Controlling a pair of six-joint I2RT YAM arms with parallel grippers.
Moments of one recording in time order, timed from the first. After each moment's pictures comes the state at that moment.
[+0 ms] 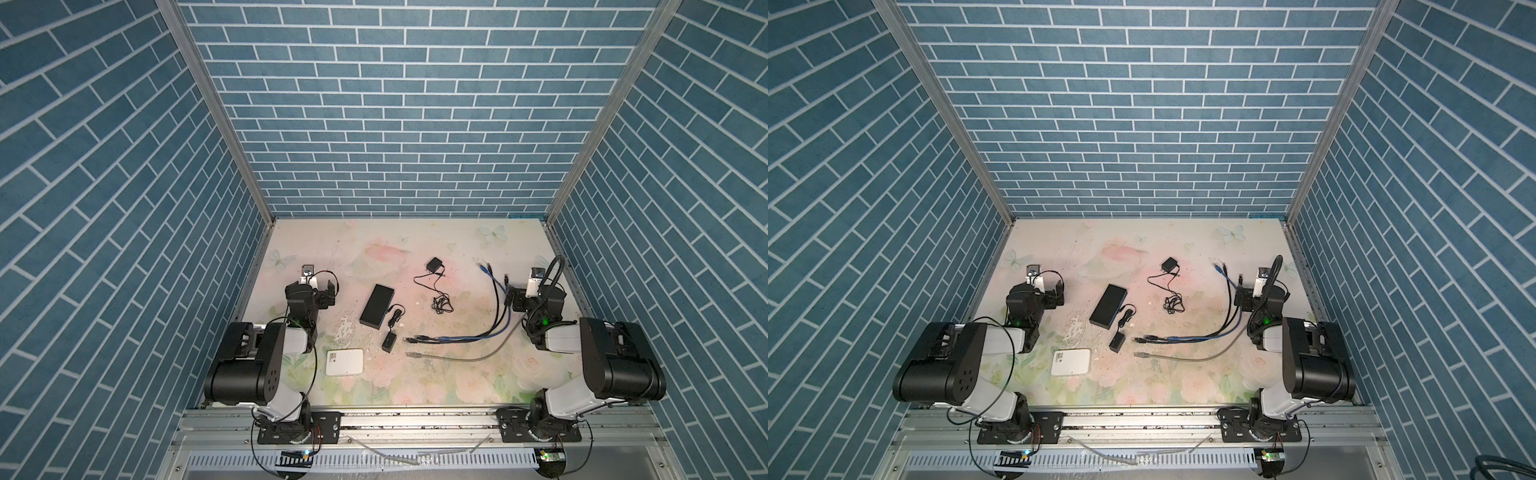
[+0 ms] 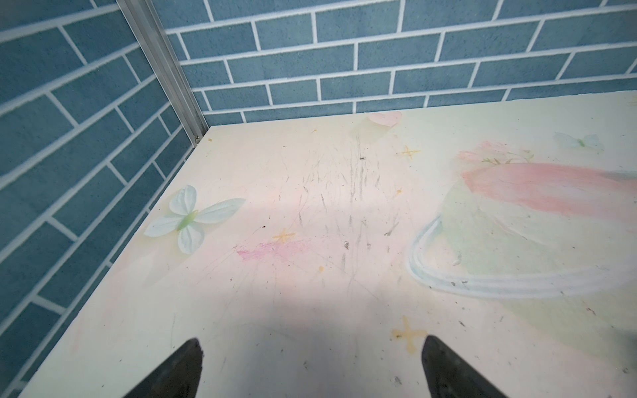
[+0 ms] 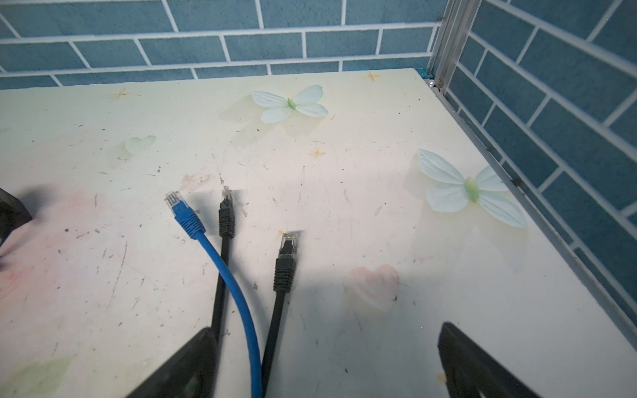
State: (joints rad) left arm -0.03 1.53 0.36 0.81 -0.14 0.05; right arm -0.05 1.54 0.37 0.75 -0.04 -0.01
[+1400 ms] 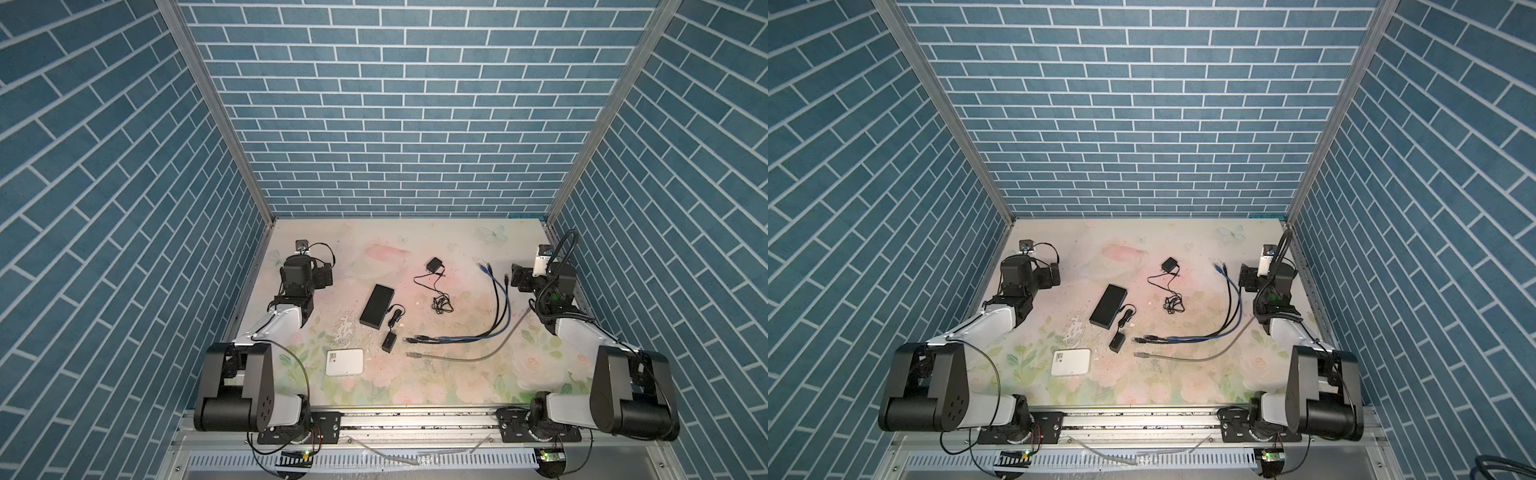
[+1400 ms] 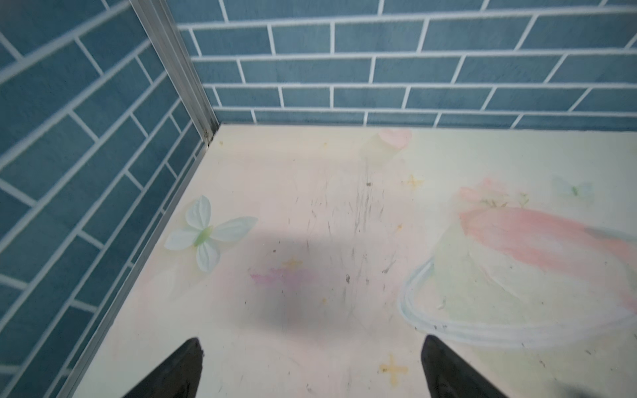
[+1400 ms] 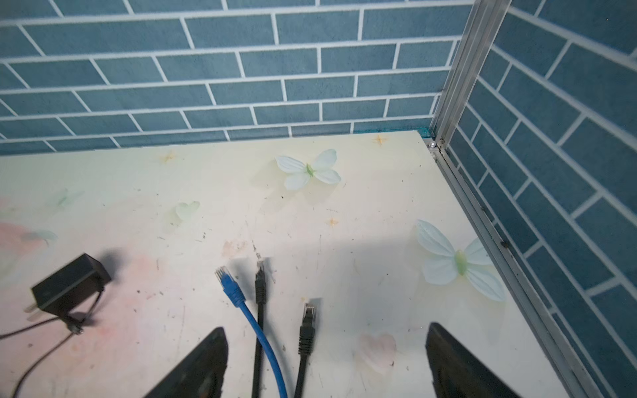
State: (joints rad) left arm -0.04 1.38 0.73 0.11 -0.17 -0.07; right arm -0.05 1.30 0.64 0.27 -0.08 0.02
